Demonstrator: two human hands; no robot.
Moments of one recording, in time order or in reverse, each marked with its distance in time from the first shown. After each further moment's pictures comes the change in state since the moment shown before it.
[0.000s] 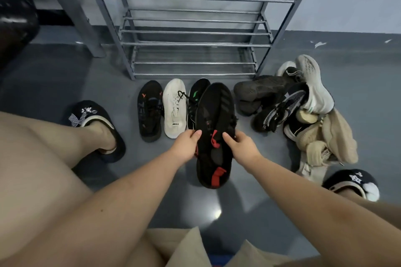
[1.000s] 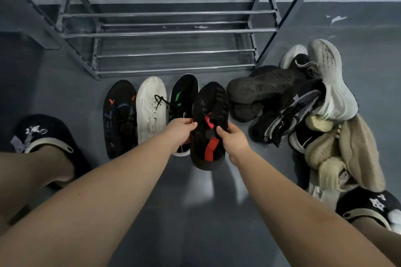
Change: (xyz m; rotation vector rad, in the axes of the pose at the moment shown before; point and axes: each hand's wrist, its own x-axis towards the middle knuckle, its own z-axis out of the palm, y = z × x) left_hand 0.155 0.031 0.027 -0.296 -0.115 -0.303; right_hand 0.145 0.005 -0.002 0.403 0.049 0.181
